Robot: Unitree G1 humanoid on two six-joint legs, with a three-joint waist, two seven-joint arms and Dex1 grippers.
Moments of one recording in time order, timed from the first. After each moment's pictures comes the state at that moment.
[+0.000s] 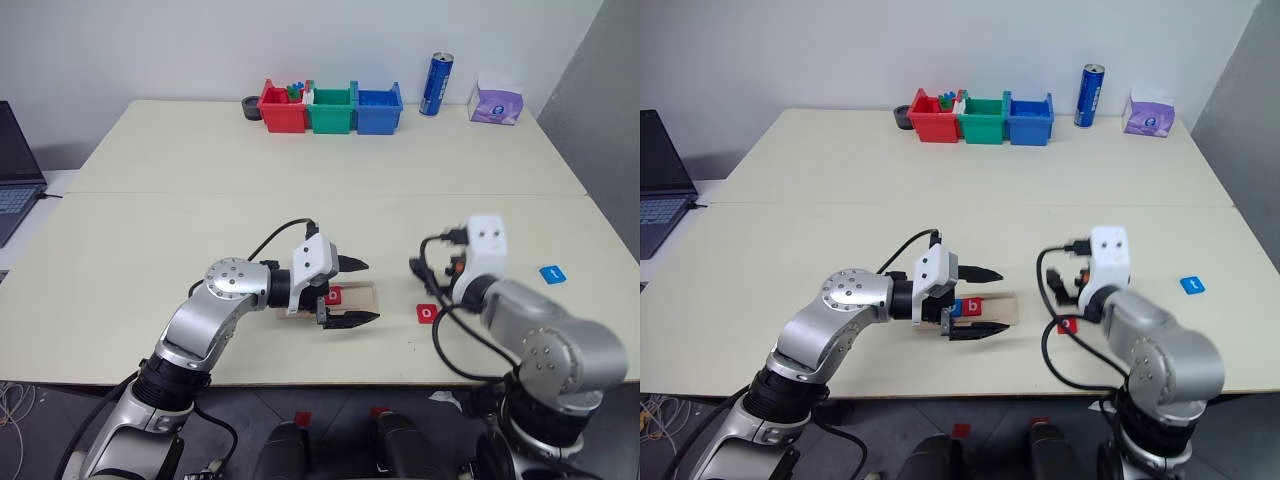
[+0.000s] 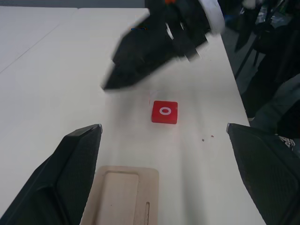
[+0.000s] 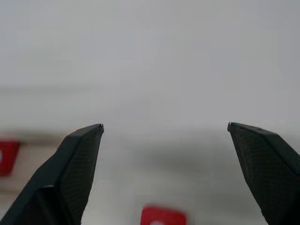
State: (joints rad) left arm -0.47 0.52 -0.26 -0.24 -0.32 0.46 -1.05; right arm -0.50 -0.13 -0.23 -0.77 0.27 1.59 0.14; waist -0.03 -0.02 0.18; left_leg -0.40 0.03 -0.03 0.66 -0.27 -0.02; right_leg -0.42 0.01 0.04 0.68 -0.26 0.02
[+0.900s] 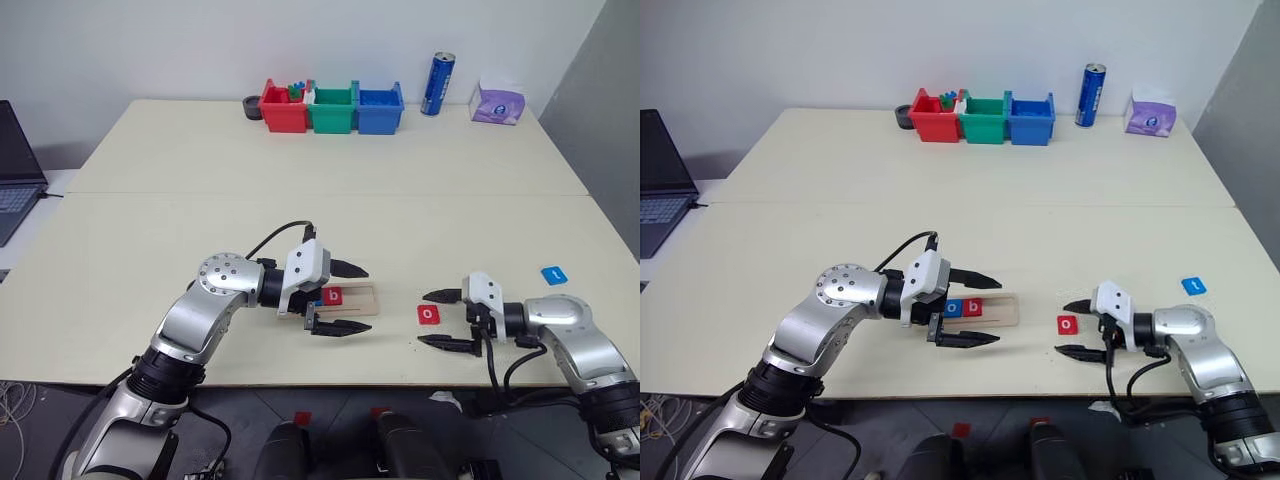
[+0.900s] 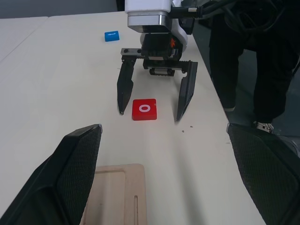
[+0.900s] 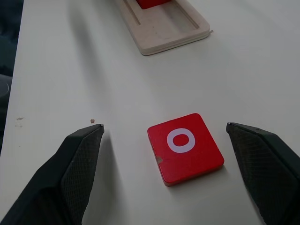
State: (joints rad) left arm -0.49 0.55 -0.26 -0.16 -0.33 0.34 -1.21; right arm -0.26 -0.70 0.11 0.11 0.25 0.14 1.23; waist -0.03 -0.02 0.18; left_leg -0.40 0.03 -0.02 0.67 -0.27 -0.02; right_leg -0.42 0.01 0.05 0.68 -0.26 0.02
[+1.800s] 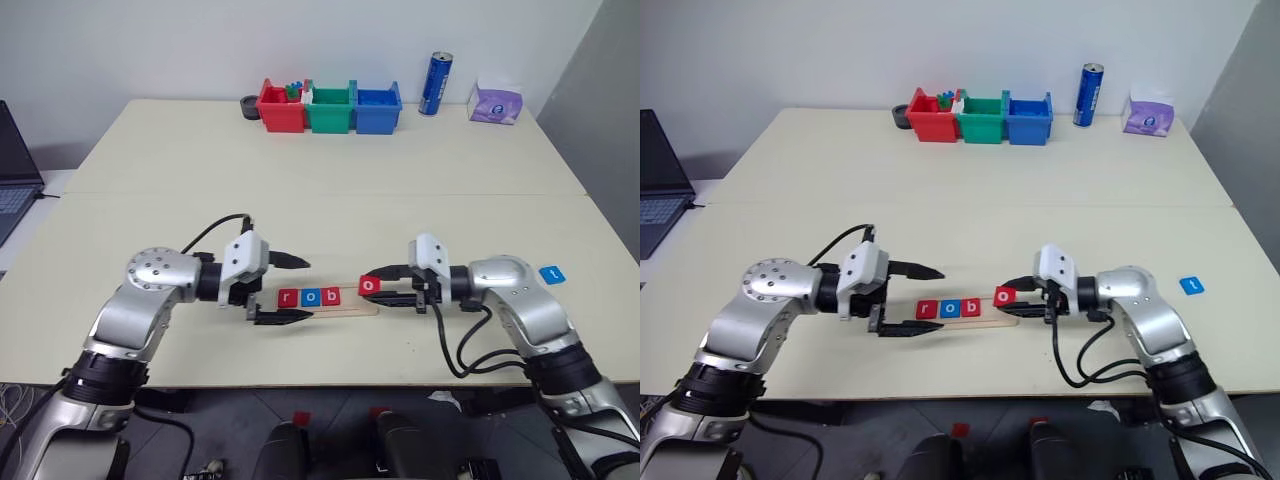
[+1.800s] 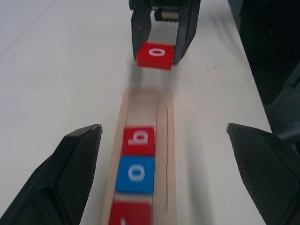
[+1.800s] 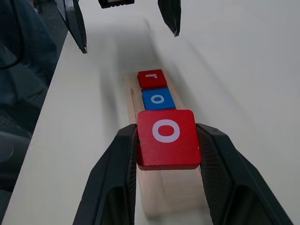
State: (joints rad) left arm -0.40 0.76 -0.08 -0.05 -0.36 0.23 -1.33; right arm -0.52 -0.50 0.26 -0.01 0.25 0.32 1.15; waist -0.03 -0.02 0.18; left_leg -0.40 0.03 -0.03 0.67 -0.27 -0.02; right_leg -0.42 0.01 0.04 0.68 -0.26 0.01
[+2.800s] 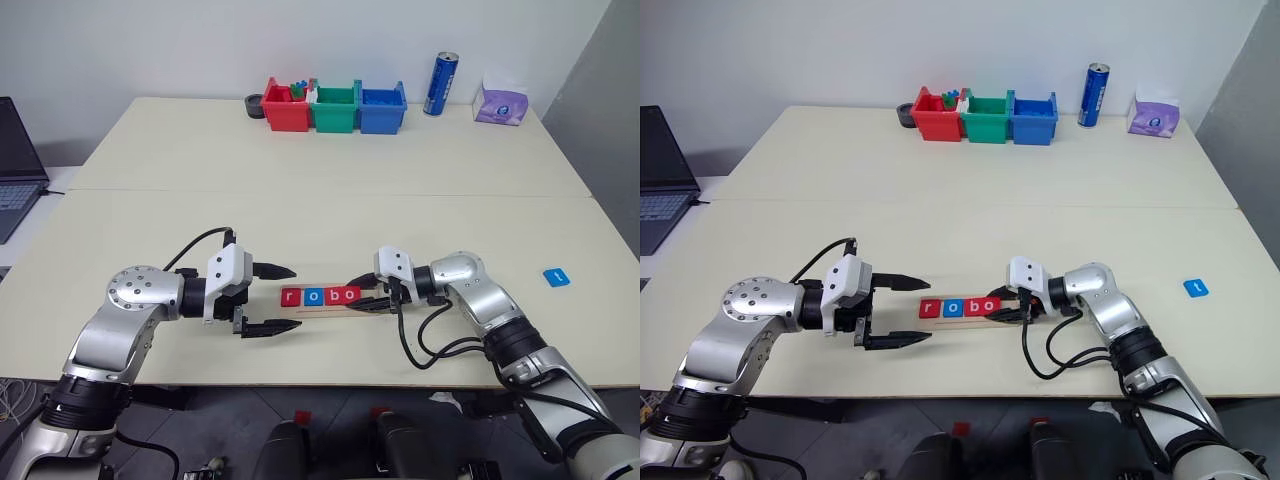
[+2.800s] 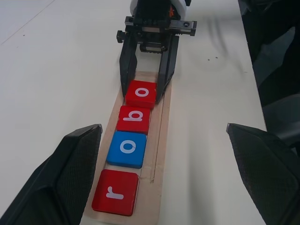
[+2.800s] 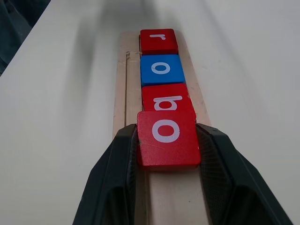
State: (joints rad) left arm -0.29 0.78 -0.03 -0.12 -0.38 0.25 -1.27; right arm -0.67 -0.38 0.36 0.42 0.09 0.04 1.23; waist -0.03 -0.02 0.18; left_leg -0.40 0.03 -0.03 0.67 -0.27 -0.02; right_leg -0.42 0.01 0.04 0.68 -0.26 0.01
